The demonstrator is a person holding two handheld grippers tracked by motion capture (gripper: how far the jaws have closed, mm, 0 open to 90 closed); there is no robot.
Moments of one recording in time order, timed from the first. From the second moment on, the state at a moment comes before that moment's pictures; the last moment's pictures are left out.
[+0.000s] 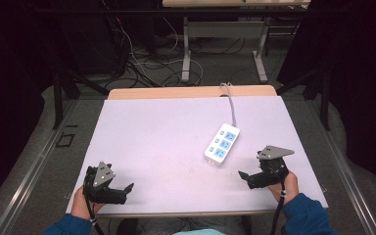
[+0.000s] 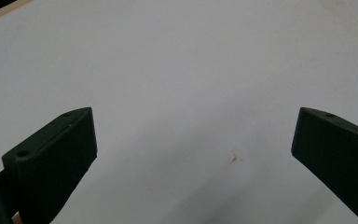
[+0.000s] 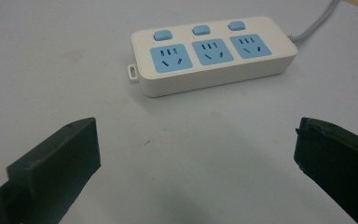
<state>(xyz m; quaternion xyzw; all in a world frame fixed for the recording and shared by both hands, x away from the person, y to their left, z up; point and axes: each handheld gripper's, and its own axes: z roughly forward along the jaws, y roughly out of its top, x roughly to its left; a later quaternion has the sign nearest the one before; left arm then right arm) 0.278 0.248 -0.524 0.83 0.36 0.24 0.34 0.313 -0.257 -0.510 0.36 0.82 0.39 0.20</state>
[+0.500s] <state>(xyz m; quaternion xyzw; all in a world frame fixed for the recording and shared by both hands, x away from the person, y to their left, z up) 0.279 0.248 -0.524 0.83 0.36 0.24 0.34 0.302 -0.268 -0.517 0.38 0.82 0.38 0.21</state>
